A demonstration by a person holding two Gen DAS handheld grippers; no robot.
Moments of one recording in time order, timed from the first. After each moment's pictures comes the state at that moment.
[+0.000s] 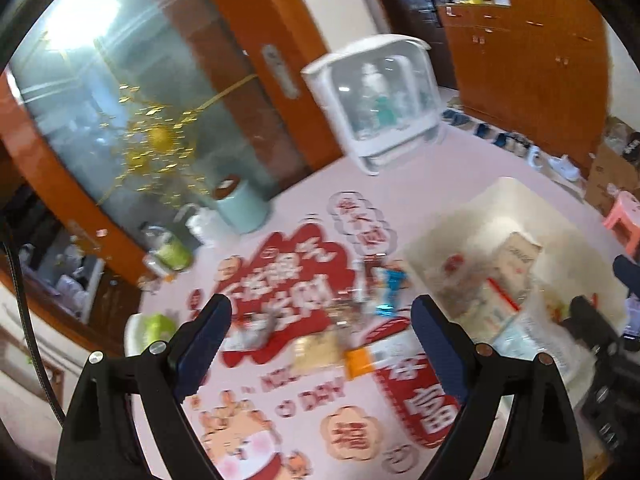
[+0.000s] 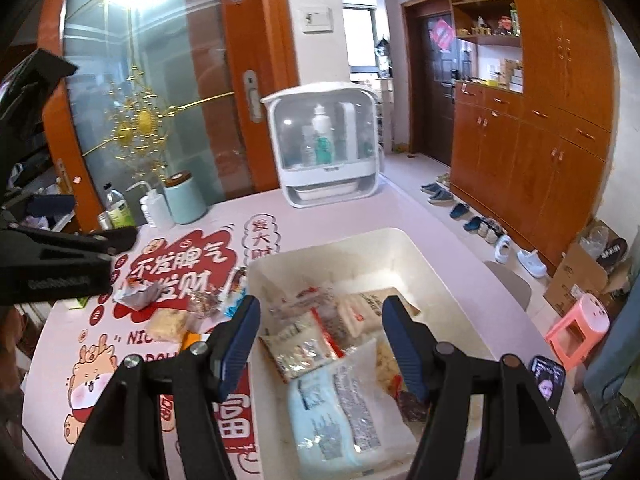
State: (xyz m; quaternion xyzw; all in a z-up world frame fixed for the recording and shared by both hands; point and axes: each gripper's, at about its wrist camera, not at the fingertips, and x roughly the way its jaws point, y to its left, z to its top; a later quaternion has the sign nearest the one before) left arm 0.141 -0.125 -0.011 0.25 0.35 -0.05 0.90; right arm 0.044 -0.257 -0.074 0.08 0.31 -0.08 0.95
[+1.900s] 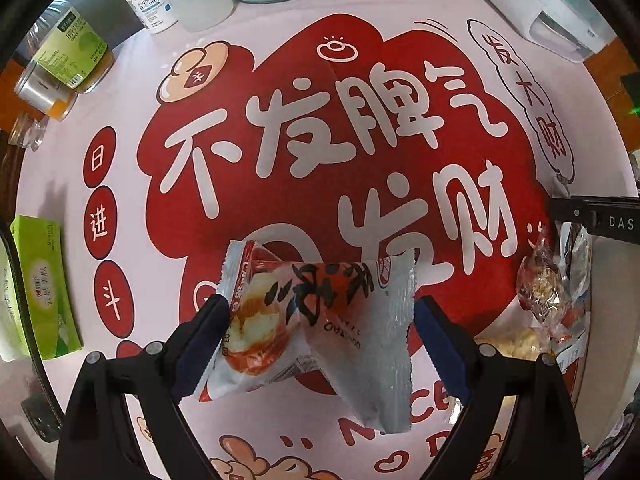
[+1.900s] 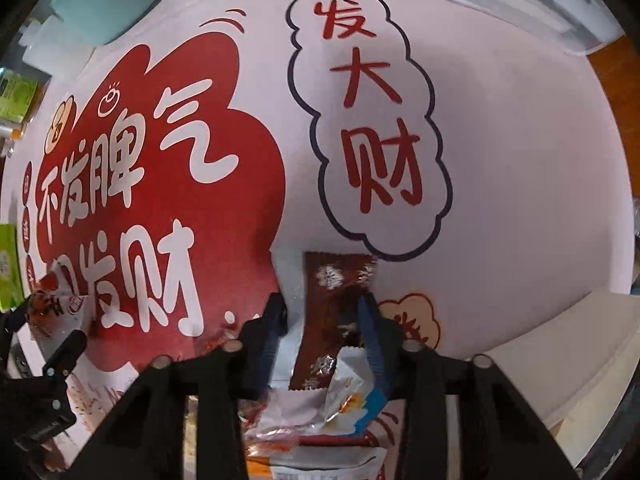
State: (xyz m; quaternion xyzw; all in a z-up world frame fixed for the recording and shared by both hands) left arm 0.422 0.079 -0.237 0.09 0.66 -0.09 0.74; right arm 0.412 -0.149 -0.268 0.06 0.72 -0.04 0.69
